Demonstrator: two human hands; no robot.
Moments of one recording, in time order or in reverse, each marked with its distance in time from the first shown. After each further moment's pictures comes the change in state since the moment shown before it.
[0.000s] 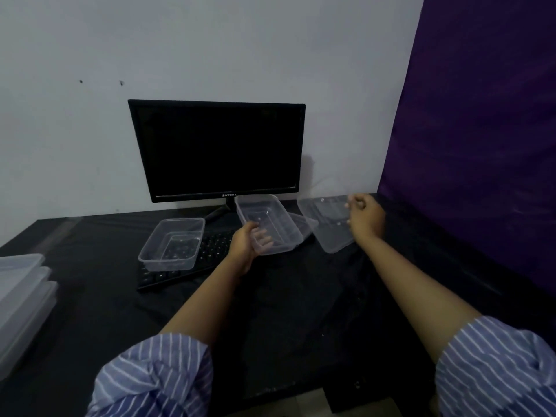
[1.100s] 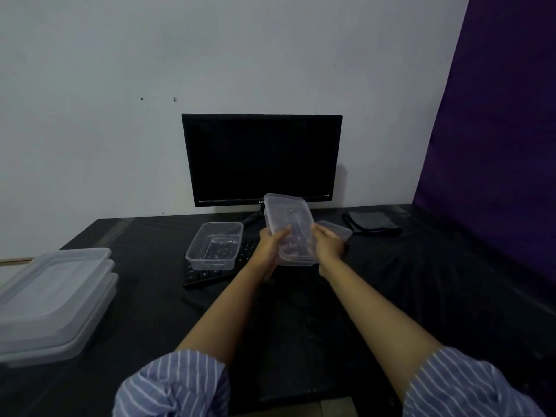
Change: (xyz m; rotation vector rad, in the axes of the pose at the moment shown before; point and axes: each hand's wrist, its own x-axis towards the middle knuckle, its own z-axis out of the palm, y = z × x) left_hand -0.021 0.017 -0.036 0.253 -0.157 0.226; right_hand -0.098 -0.019 0.120 0.422 -0.223 0.369
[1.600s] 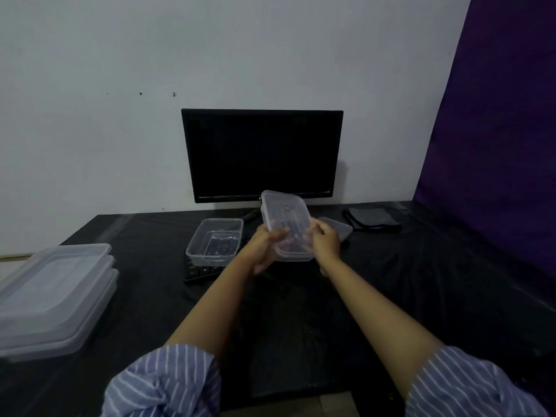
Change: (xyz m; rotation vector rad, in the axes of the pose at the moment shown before) left_hand 0.008 0.001 -0.025 -0.005 -0.167 -0.086; right_hand -0.004 0.000 -0.002 -0.206 -0.120 -0.117
